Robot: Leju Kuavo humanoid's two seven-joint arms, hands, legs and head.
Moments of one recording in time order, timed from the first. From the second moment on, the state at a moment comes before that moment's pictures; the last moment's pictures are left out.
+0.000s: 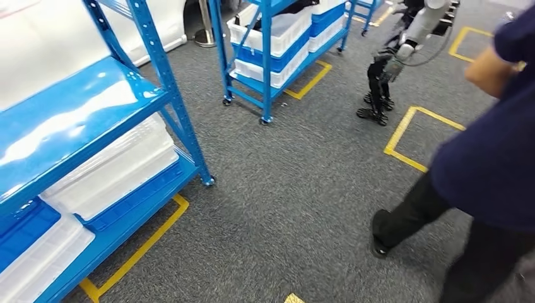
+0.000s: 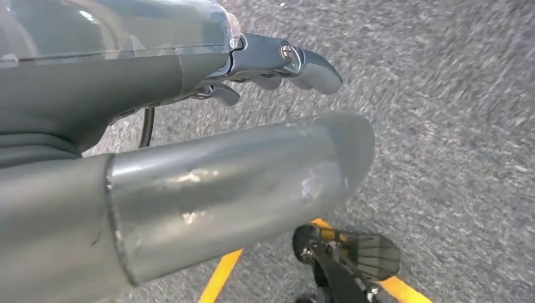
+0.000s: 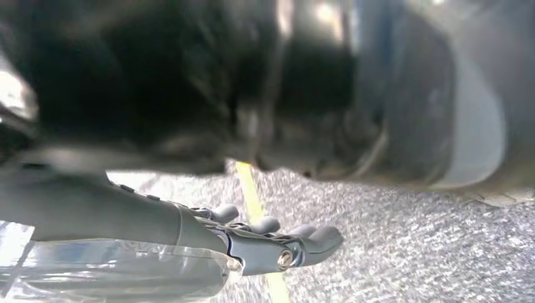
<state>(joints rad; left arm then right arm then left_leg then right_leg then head) -0.07 -0.08 1.31 -0.22 -1.31 0.05 -0.18 -0.04 0.20 -0.97 -0.21 1.27 -0.05 0.05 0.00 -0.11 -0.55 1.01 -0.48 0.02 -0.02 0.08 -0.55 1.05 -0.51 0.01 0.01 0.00</state>
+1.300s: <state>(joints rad) -0.07 -0.07 1.31 -0.22 -1.32 0.05 -0.17 -0.03 0.20 -0.97 -0.21 1.28 -0.04 0.05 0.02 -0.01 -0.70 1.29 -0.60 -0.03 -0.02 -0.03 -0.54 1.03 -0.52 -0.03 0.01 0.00</state>
